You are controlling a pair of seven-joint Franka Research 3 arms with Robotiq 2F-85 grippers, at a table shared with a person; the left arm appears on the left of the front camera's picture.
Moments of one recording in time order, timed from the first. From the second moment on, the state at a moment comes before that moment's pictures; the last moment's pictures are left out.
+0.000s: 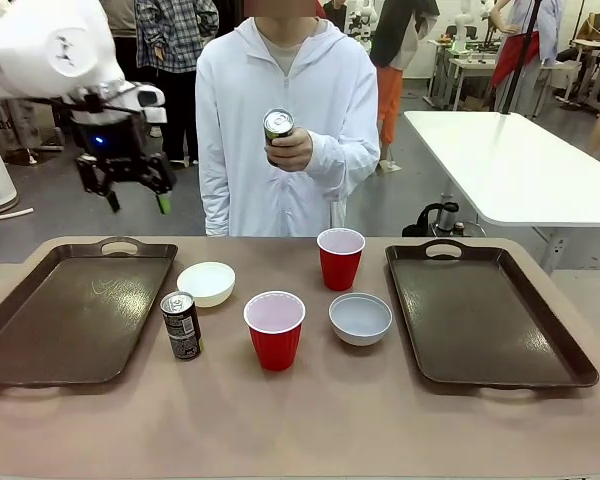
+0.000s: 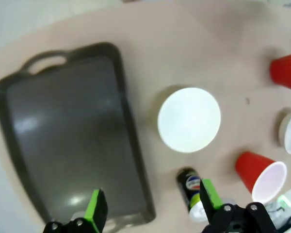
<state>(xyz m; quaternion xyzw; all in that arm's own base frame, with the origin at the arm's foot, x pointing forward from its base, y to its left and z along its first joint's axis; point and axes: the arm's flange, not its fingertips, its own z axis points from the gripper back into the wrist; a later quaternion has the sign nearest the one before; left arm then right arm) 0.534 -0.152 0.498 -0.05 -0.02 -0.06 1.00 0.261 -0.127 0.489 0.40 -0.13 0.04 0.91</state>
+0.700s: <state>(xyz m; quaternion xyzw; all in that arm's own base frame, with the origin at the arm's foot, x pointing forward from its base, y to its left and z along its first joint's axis) 0.549 -0.158 0.386 -0.08 -0.03 -0.04 1.00 0.261 -0.127 0.489 0.40 -0.13 0.04 0.91</state>
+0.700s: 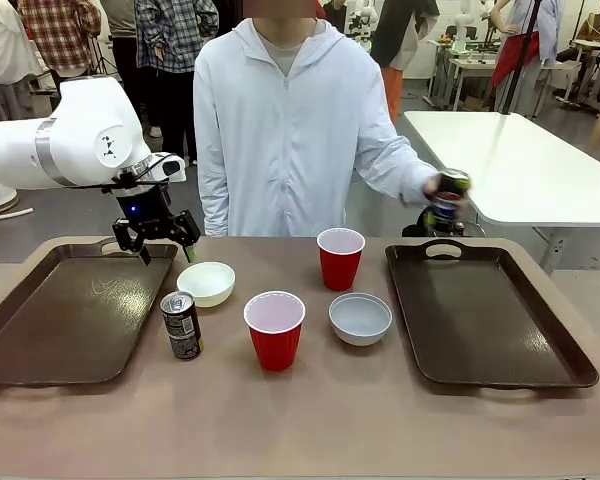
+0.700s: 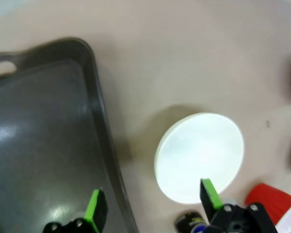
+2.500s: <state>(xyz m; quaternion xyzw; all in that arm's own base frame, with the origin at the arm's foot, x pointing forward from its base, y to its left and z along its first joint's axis) 0.577 -0.194 0.350 -0.07 -0.03 -0.10 0.99 0.261 -0.127 0.489 0.40 -0.13 0.04 0.91</state>
